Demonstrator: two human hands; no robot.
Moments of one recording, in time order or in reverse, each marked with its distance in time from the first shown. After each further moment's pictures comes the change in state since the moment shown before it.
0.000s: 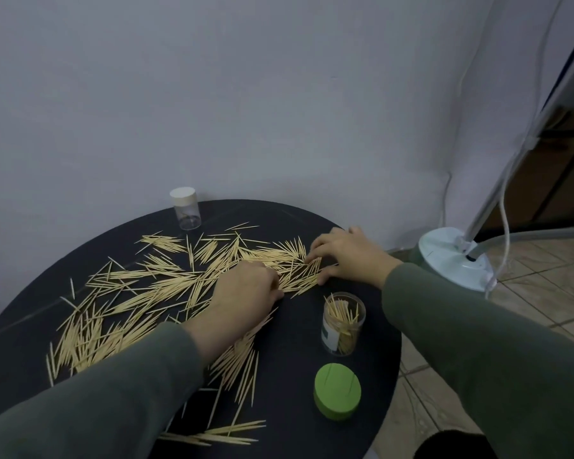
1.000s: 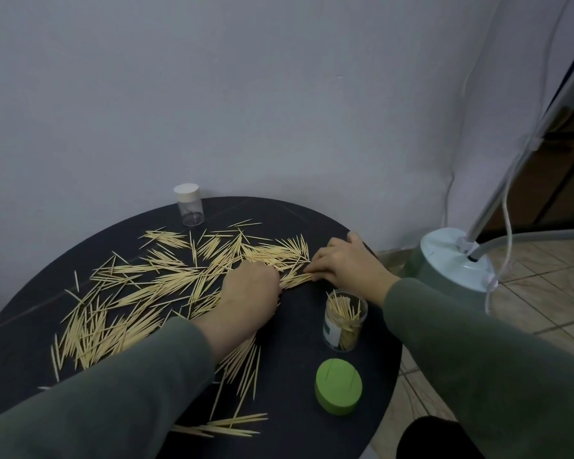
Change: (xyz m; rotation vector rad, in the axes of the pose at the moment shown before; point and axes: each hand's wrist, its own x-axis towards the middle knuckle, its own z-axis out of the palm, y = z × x) left_hand -0.001 0.011 -0.002 0.104 -0.101 -0.080; right_hand -0.012 -0.015 0.019 -0.076 0.092 -0.034
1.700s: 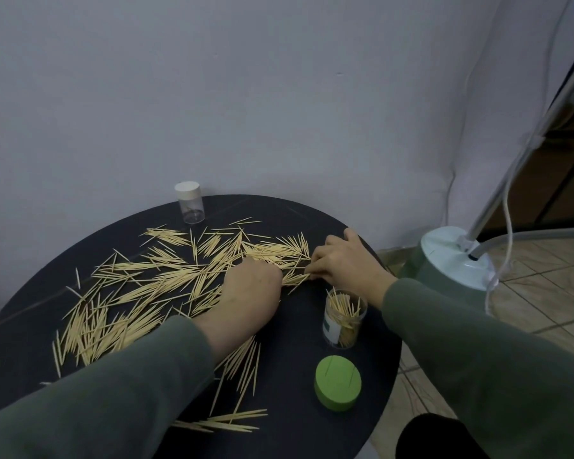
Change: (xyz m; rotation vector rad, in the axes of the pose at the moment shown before) left_hand -0.002 0.003 -0.001 0.072 0.029 0.021; right_hand -0.006 -0.012 -0.010 -0.064 0.017 -0.032
